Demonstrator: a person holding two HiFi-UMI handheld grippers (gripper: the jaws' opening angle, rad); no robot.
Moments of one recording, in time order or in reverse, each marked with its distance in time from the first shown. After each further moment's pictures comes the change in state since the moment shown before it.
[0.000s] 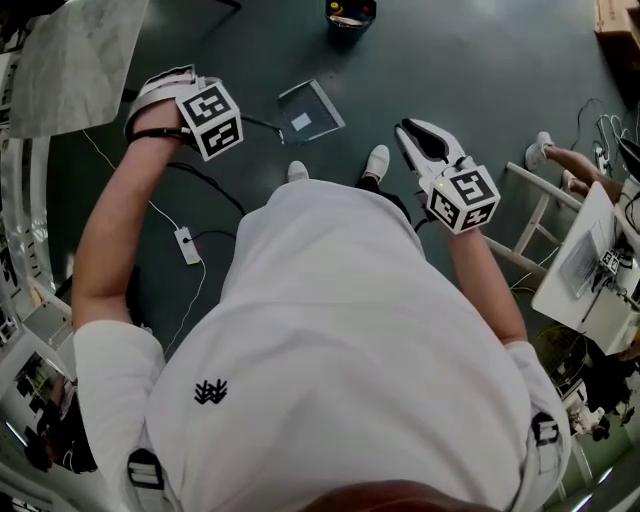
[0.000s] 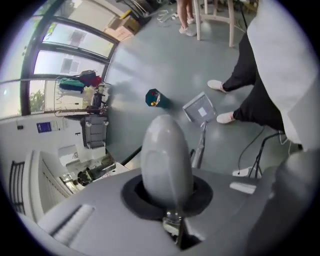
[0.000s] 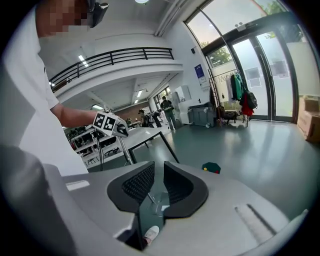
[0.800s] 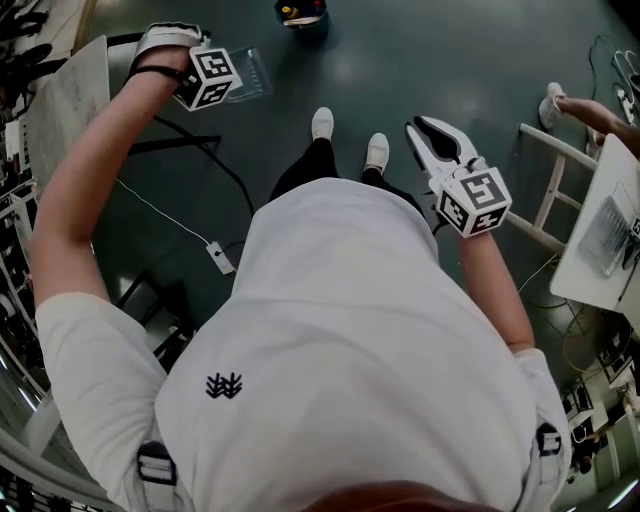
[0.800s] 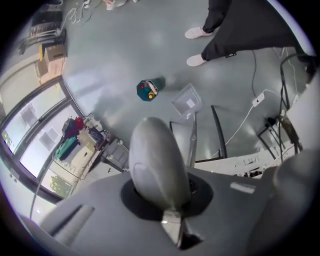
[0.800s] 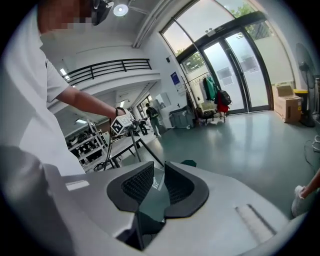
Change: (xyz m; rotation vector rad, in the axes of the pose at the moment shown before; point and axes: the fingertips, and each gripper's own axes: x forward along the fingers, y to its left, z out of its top) left arm 0.022 0.170 0.199 0.720 0.334 0.241; right arm -0.128 -0.161 -0.035 0.170 -0.085 -0.130
